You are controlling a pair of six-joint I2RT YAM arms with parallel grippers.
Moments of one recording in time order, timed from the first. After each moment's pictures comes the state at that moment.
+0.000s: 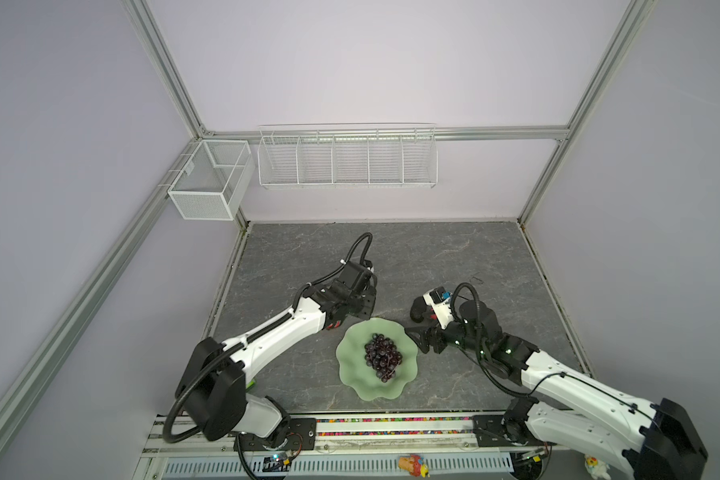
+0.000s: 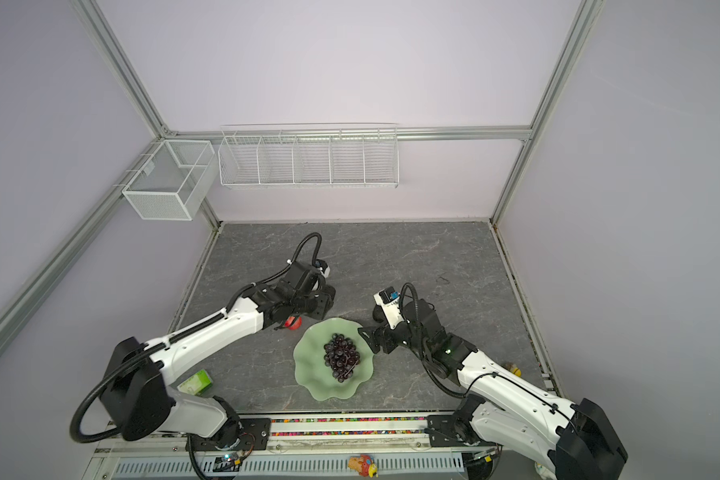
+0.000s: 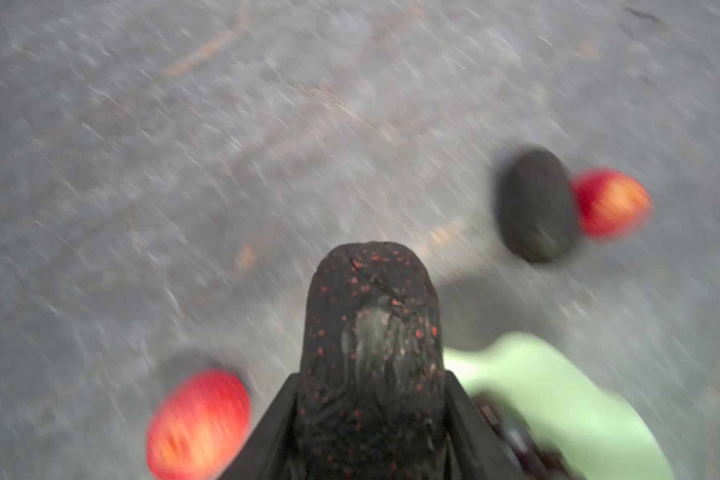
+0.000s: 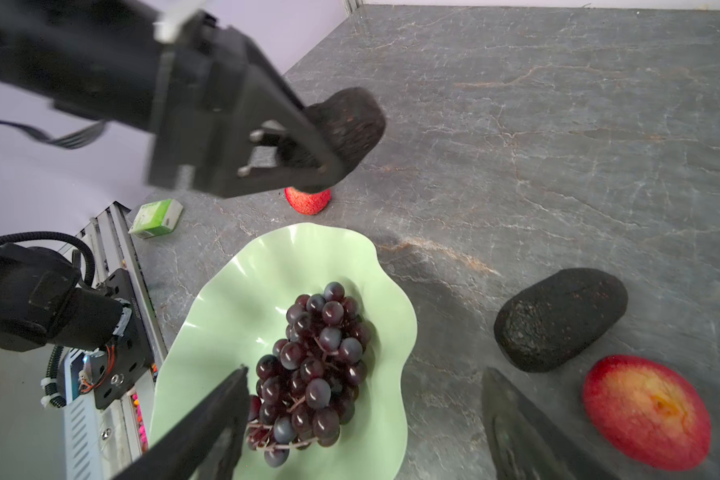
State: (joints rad) left arm -0.79 1.38 1.03 -0.58 -0.08 -0.30; right arm 0.75 0.95 0.51 -0.06 -0.21 0.26
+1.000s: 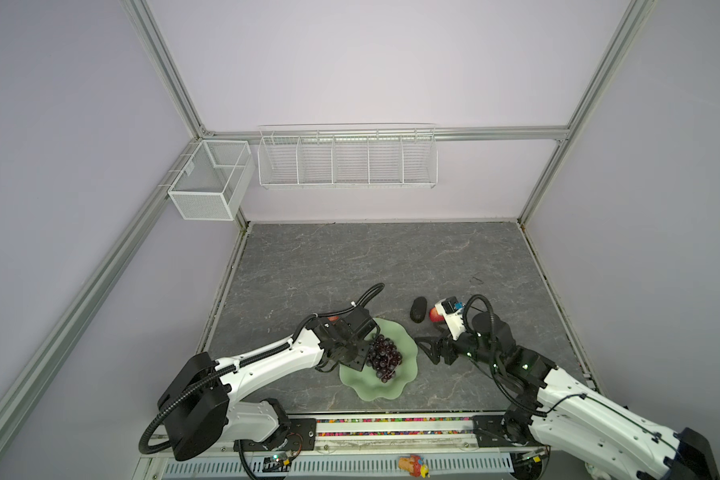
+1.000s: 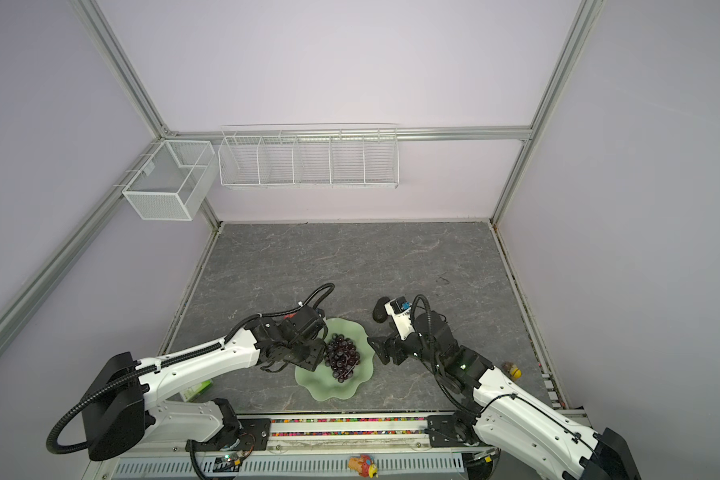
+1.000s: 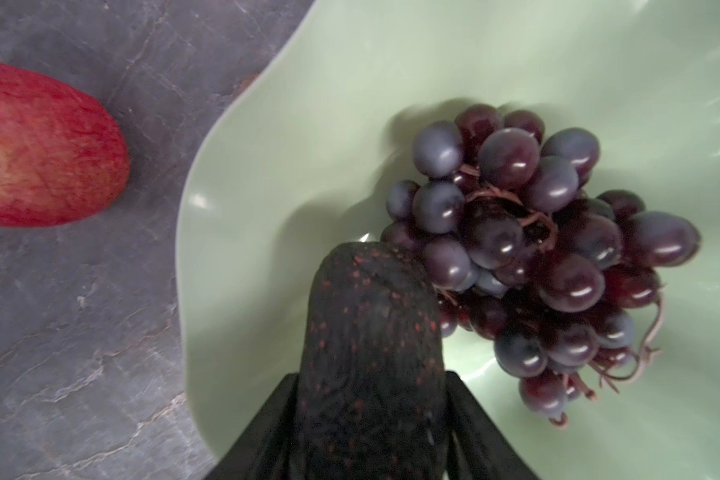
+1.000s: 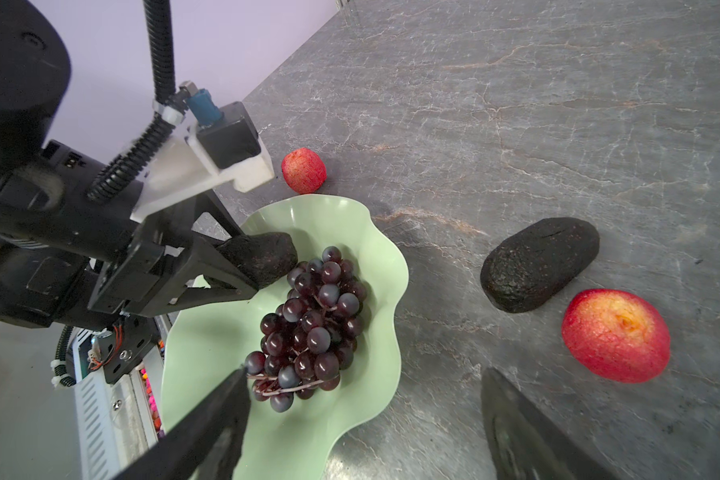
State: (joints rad) left arm -0.95 1.32 0.81 -0.75 -0.05 -0.47; right arm 0.76 0.78 0.45 -0.17 -0.18 0.29
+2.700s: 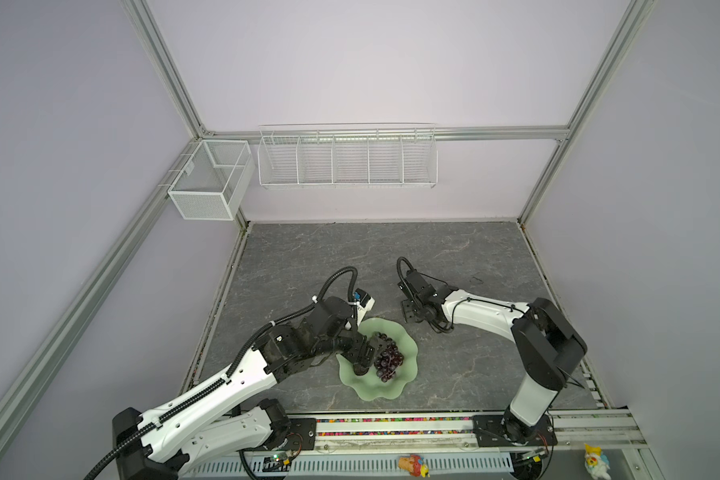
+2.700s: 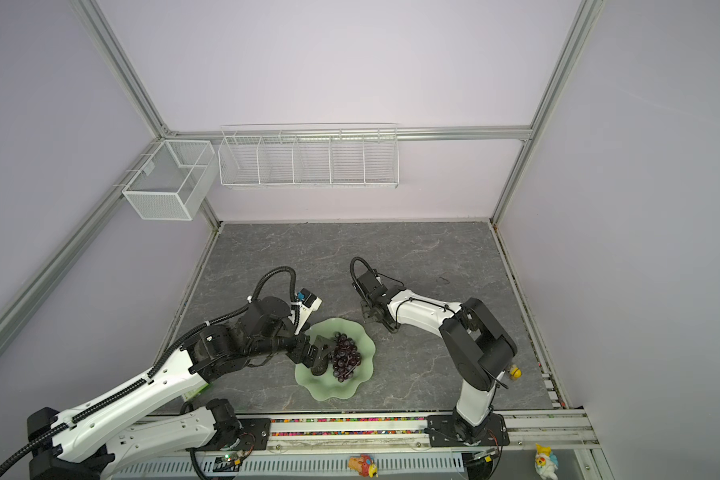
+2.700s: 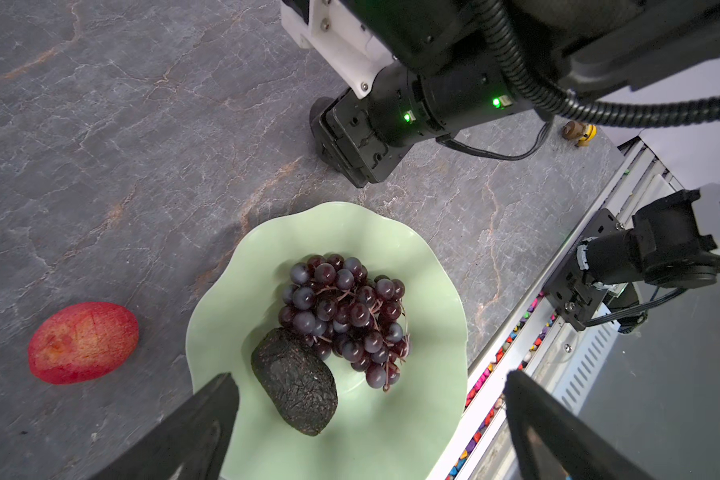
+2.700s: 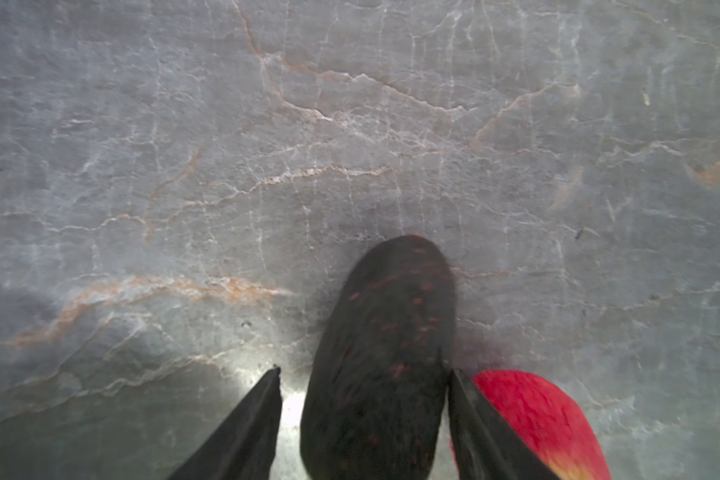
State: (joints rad) left arm -0.96 0.96 0.89 -0.66 0.08 -0.32; right arm 0.73 1.78 1.09 -0.46 0.27 0.44
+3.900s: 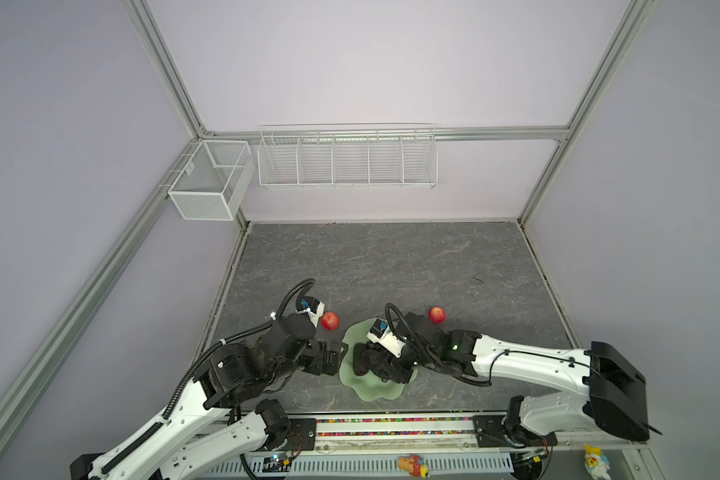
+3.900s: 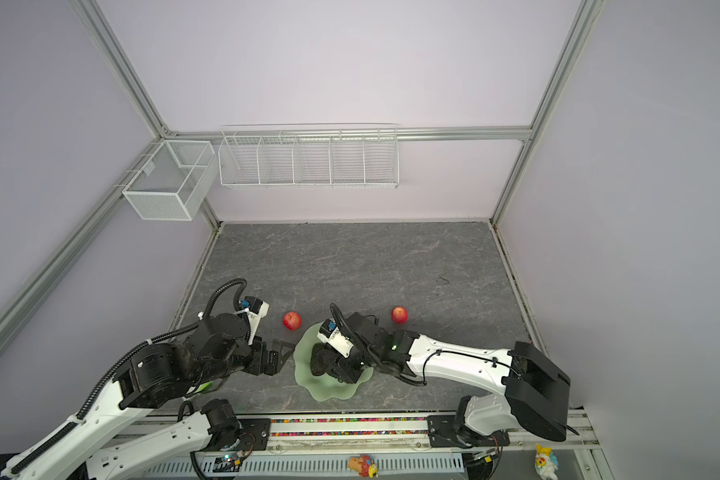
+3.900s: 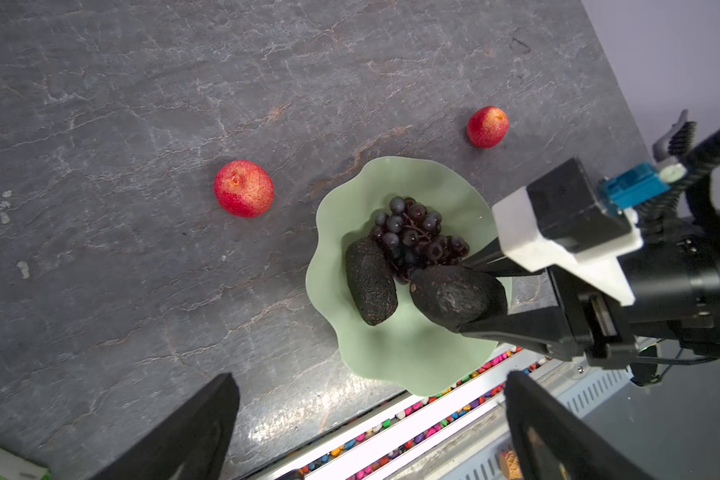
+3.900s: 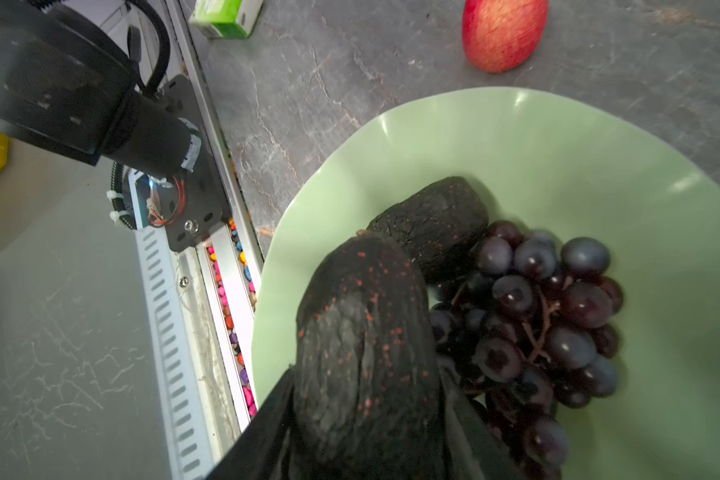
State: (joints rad) left arm -0.96 0.73 0.98 -1.10 -0.14 -0.62; right arm 1.12 1.38 0.82 -0.29 -0.24 0.18
